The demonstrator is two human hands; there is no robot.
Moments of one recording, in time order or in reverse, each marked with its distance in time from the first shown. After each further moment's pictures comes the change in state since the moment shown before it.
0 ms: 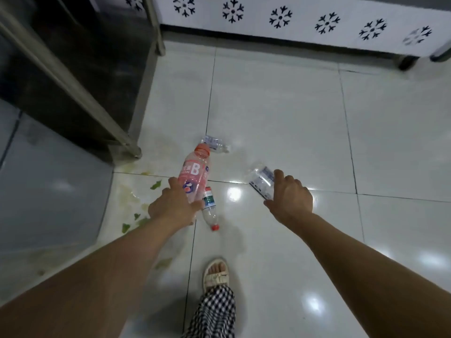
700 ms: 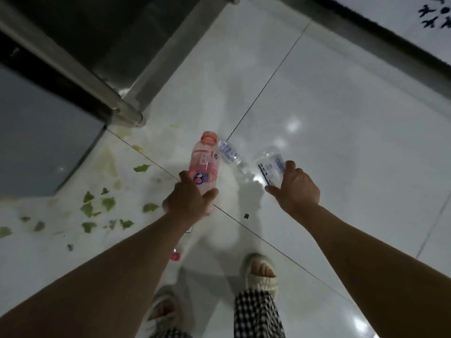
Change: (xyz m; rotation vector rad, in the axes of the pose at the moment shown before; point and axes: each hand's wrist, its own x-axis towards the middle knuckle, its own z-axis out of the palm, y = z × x) left_hand 0.222 0.134 0.071 -0.370 0.035 -0.432; right_hand 0.360 0.007 0.055 -0.003 -0.201 -0.354
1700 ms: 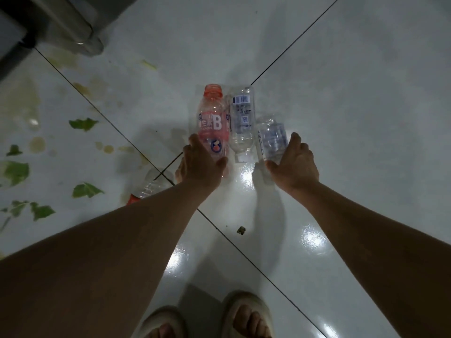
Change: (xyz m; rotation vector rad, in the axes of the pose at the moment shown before) left_hand 0.186 0.001 0.180 -0.332 0.195 -0.018; right_hand 0.170 0.025 0.171 0.059 0.018 -0.080
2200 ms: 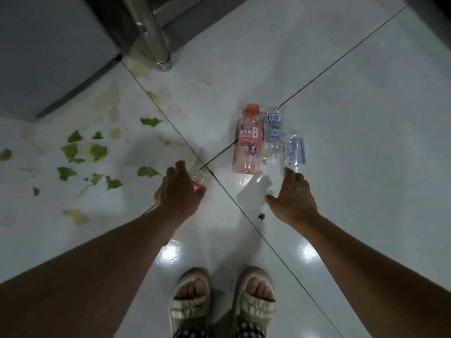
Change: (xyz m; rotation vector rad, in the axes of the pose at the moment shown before) left_hand -0.097 -0.069 -0.133 0.163 -0.070 -0.113; right_hand -0.124 -0.063 -0.037 -0.123 -0.200 -0.087
